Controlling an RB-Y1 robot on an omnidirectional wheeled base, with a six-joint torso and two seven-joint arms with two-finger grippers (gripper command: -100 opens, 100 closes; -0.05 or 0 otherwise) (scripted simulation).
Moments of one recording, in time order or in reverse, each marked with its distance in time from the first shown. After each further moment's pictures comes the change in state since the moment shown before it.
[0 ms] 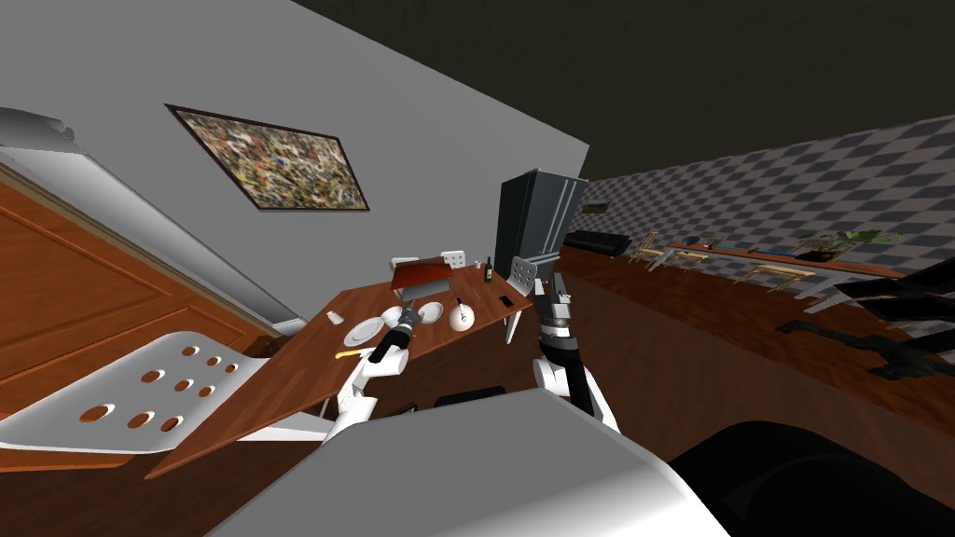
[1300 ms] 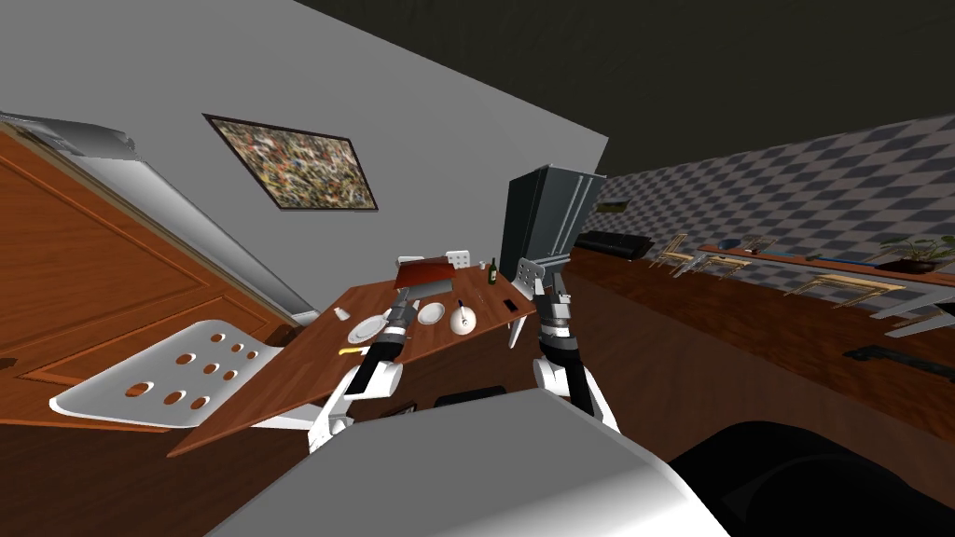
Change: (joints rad) left arm 0.188 -0.012 -0.044 -0.309 -0.099 -0.295 -0.151; right arm 0.000 0.000 0.000 0.000 0.000 0.000 0.000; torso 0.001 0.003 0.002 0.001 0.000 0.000
